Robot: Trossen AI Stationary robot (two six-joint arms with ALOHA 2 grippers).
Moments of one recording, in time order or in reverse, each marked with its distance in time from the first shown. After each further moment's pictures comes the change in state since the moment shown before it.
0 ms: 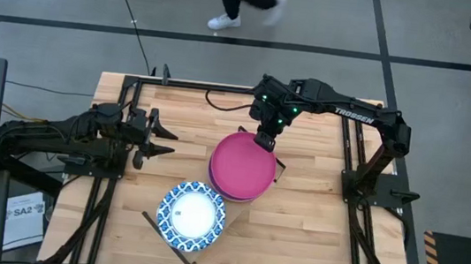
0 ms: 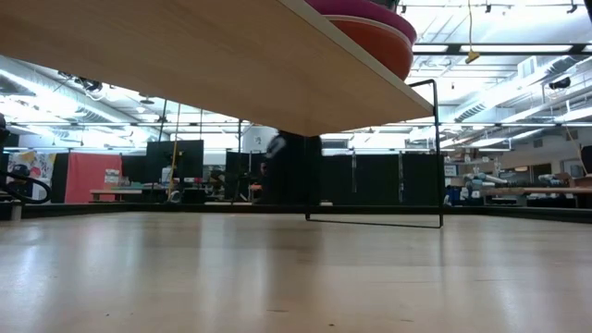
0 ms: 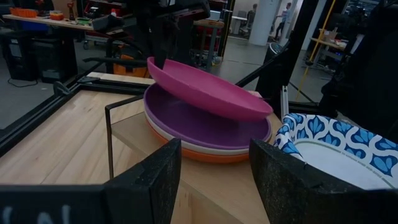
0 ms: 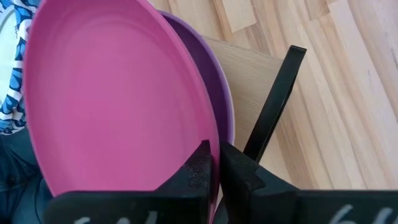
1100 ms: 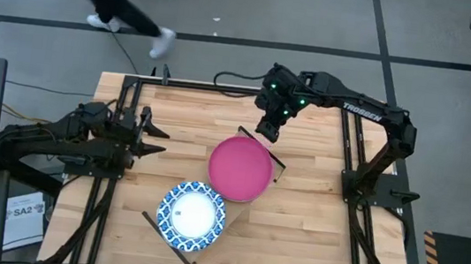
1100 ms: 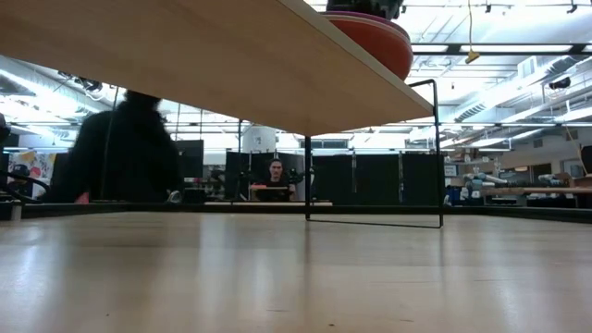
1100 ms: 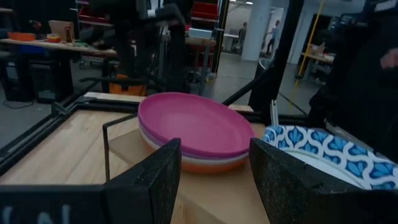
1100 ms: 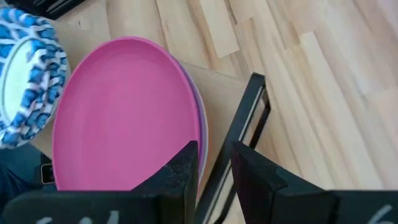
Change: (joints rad) left arm 0.000 -0.124 0.000 -0.049 0.019 0.001; right arm -0.063 -0.050 0.000 0.030 -0.005 -0.035
